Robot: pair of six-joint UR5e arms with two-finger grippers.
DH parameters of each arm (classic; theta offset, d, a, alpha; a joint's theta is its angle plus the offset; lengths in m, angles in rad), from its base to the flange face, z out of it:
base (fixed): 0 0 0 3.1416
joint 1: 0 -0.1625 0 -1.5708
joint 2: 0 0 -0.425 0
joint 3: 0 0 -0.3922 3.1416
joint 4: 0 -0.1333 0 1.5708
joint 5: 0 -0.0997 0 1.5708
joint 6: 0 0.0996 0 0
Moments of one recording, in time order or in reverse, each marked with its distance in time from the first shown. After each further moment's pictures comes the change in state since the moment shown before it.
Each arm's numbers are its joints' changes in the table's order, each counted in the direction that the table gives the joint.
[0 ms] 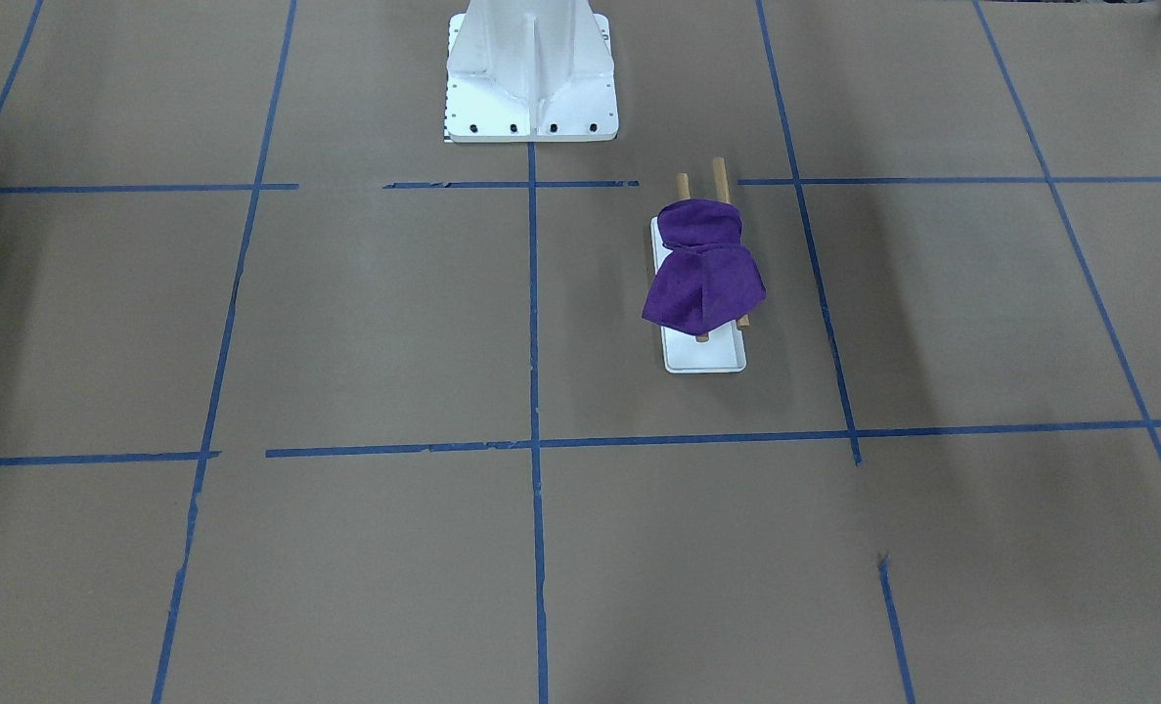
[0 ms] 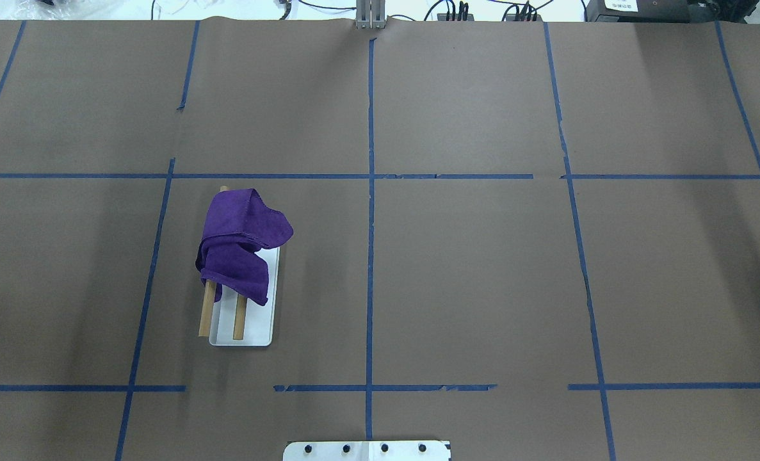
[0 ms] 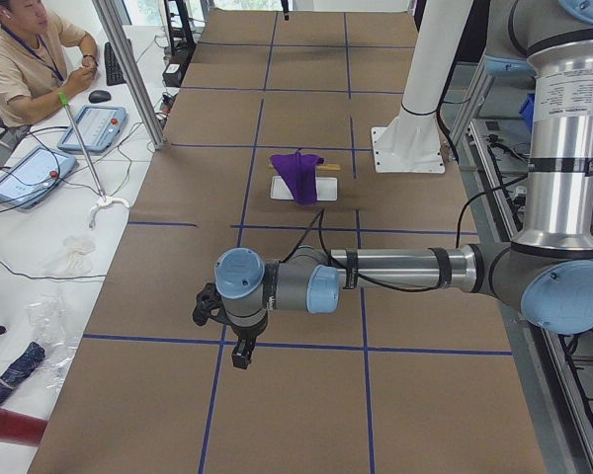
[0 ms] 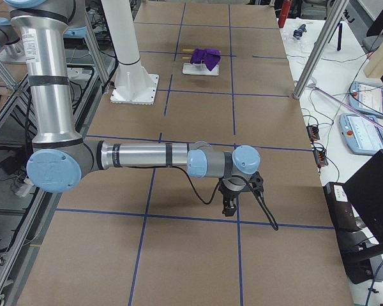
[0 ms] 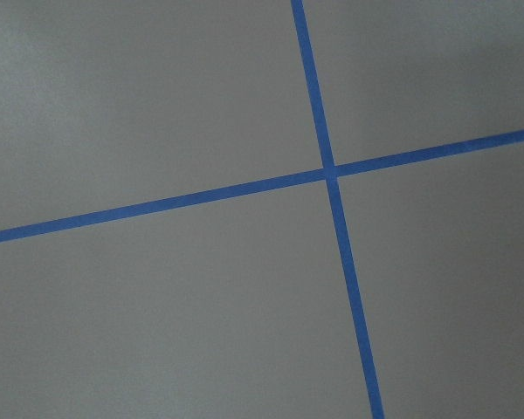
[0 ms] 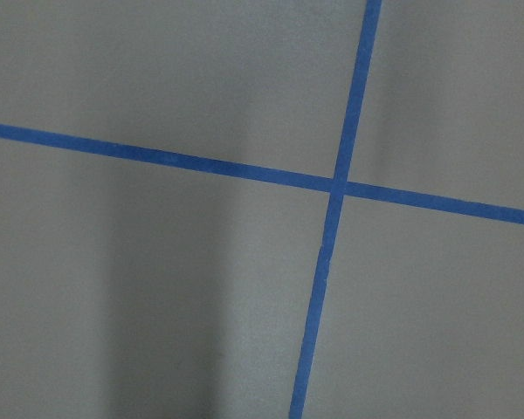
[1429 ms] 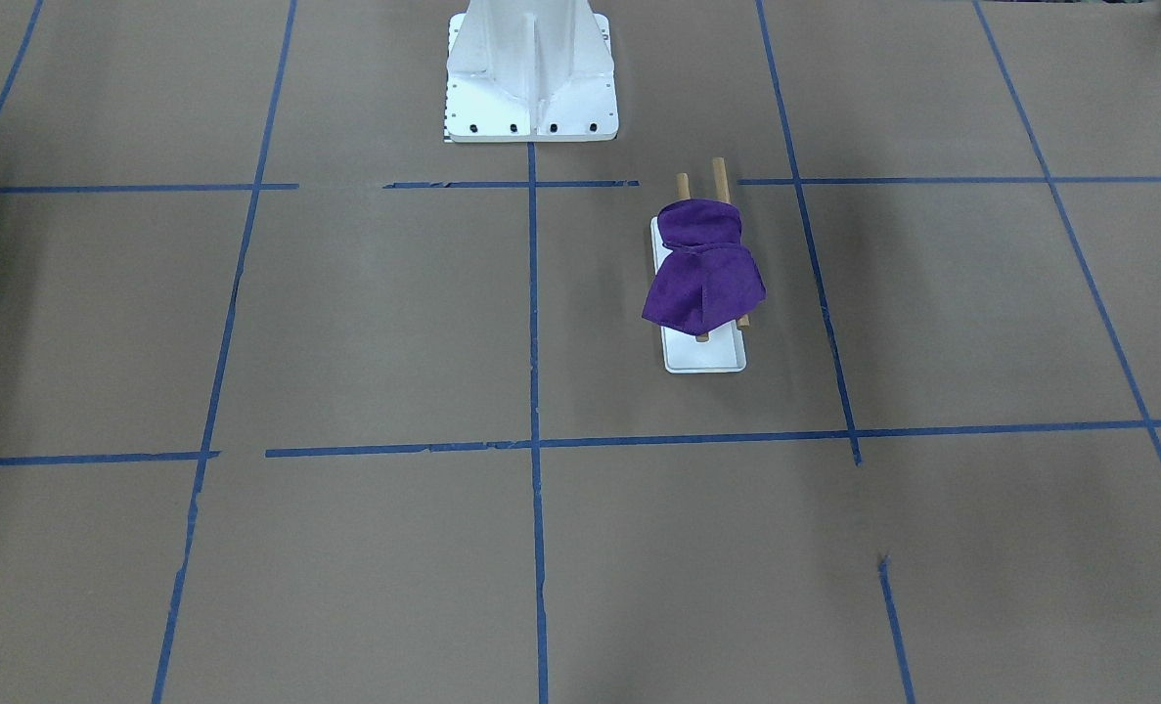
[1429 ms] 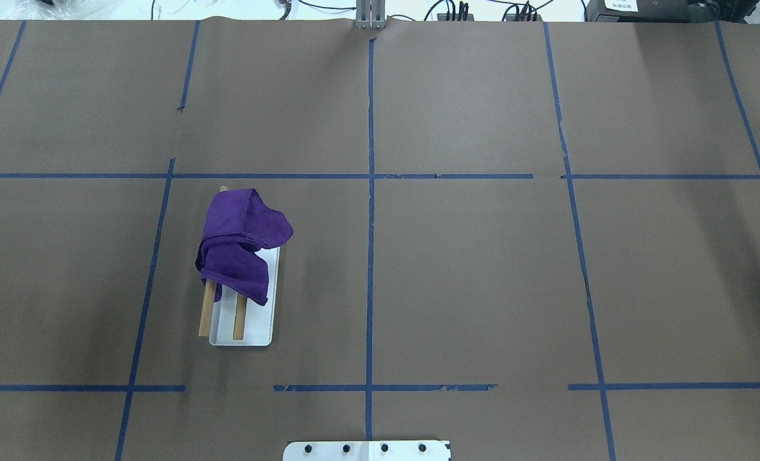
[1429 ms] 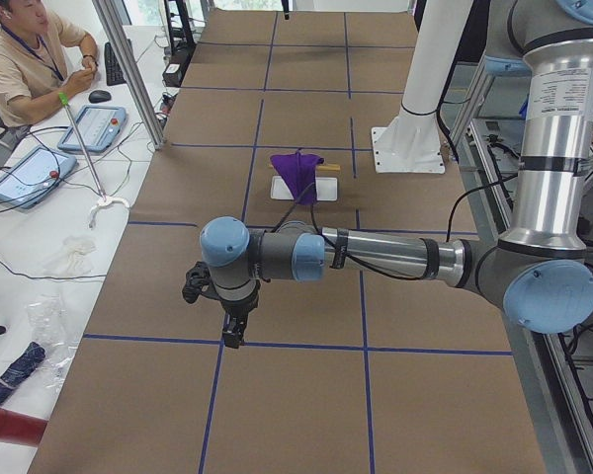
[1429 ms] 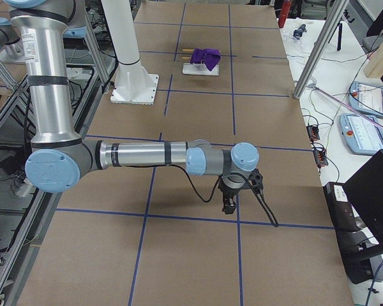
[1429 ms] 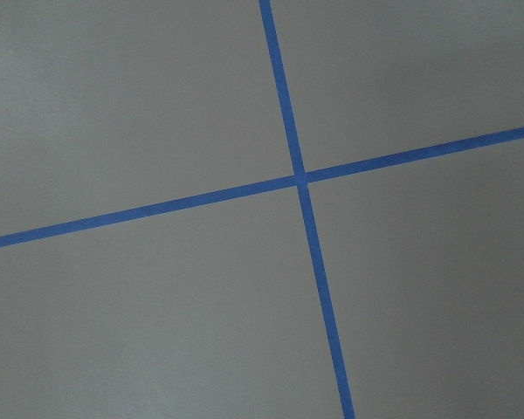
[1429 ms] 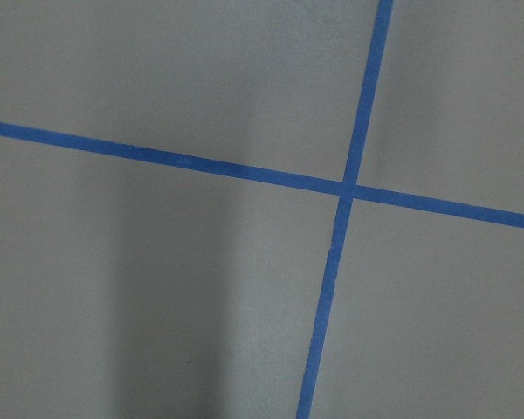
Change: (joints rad) left arm -0.009 -0.052 -0.058 -0.131 -0.035 0.002; right arm 0.000 -0.008 0.029 0.001 -0.002 0.001
